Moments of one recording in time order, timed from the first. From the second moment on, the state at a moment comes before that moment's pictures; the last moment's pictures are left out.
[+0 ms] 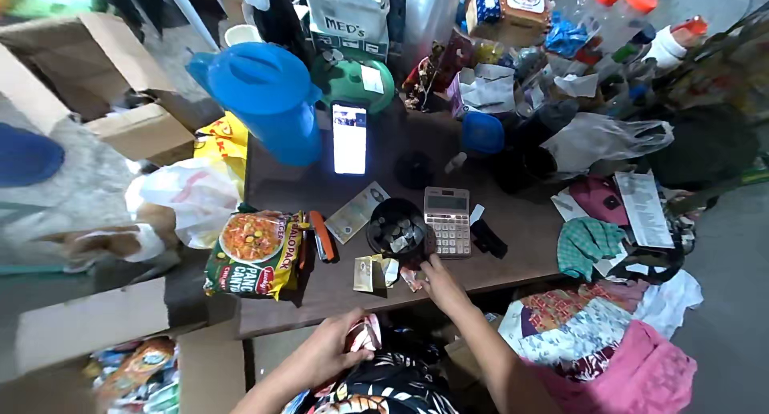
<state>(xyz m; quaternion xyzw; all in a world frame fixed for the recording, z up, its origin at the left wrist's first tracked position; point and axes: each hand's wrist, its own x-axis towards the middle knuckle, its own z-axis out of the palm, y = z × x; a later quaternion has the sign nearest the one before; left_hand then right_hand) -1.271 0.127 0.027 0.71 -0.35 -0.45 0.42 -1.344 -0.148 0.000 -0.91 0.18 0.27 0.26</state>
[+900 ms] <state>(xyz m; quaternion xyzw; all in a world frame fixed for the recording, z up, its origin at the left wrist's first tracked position) -1.307 0.032 -0.031 0.70 -0.38 -0.49 0.36 -1.346 -0.205 -0.021 -0.89 -0.05 0.30 0.33</state>
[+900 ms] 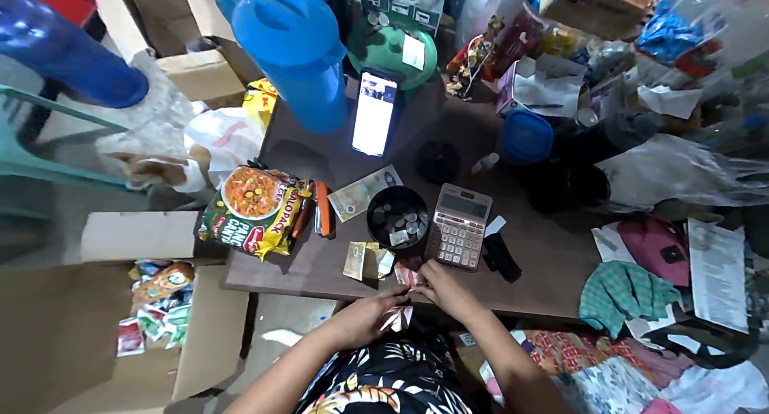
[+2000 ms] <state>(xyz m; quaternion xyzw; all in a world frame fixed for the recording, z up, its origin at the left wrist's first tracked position) -1.308 -0.004 -0.008 0.74 -0.18 -0.51 0.39 -1.365 -0.193 -0.036 -0.91 0.07 0.16 0.37</state>
